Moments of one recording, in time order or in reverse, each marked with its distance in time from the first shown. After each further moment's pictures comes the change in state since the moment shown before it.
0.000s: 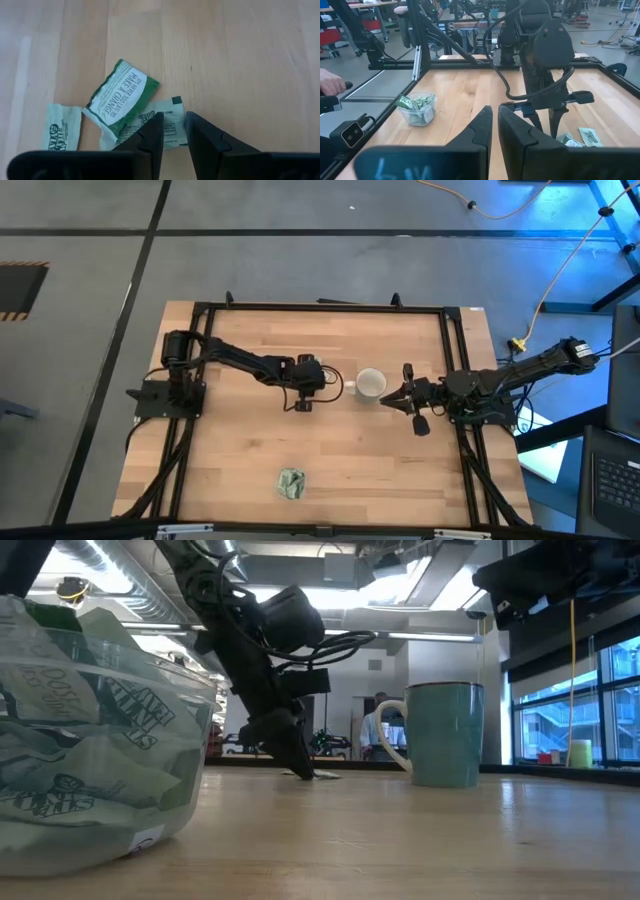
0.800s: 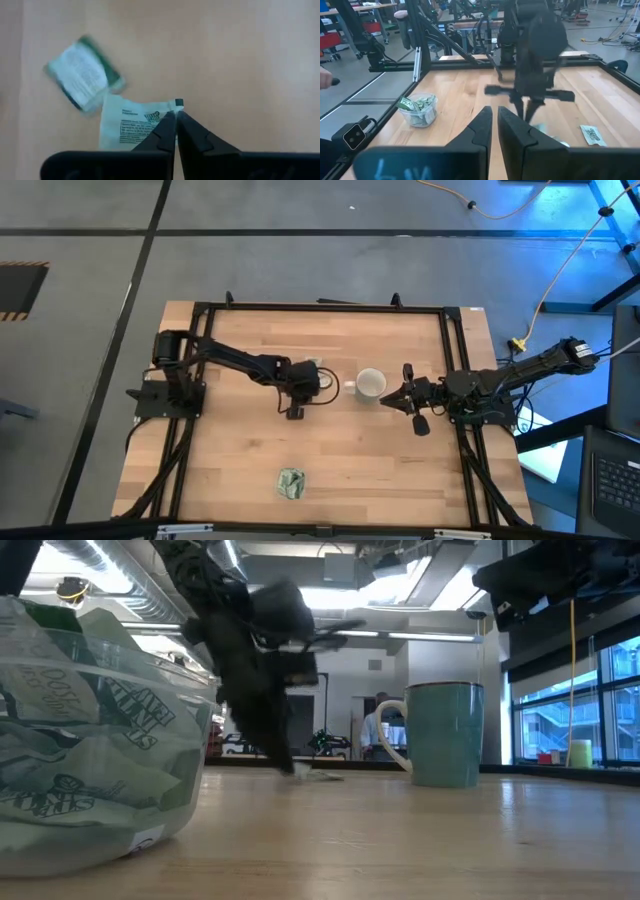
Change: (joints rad) left arm -0.012 -0.097 -0.015 -0.089 0.248 -0.067; right arm 0.000 0.000 0.000 -0.002 0.000 0.023
